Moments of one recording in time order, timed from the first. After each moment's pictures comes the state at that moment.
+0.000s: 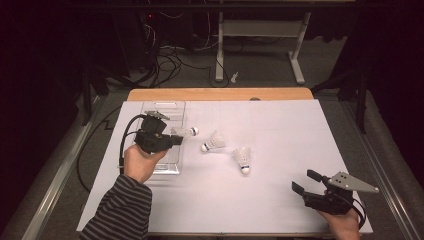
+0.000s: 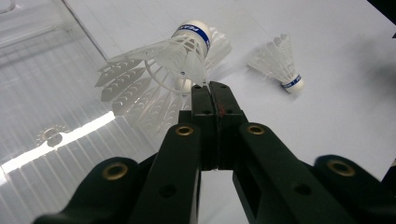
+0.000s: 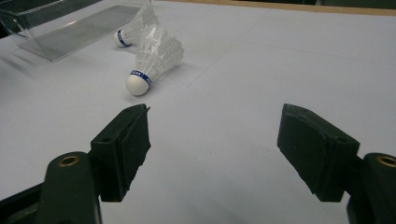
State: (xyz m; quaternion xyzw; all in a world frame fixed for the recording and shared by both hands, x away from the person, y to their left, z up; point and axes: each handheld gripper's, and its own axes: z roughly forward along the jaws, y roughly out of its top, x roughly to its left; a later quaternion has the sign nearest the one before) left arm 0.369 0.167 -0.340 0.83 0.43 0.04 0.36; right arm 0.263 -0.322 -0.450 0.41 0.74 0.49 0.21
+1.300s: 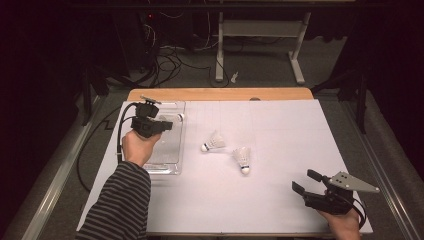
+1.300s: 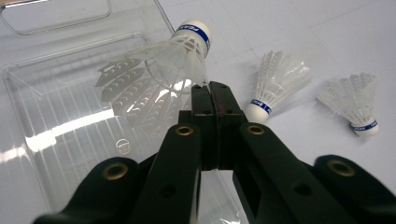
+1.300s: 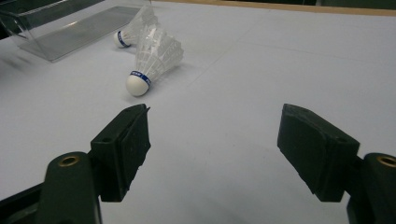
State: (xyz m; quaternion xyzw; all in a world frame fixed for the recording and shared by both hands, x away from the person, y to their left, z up) left arm 0.420 0.189 -0.352 0.79 0.51 0.07 0.34; right arm 0.264 -0.323 -0.450 0.41 0.74 0.49 0.21
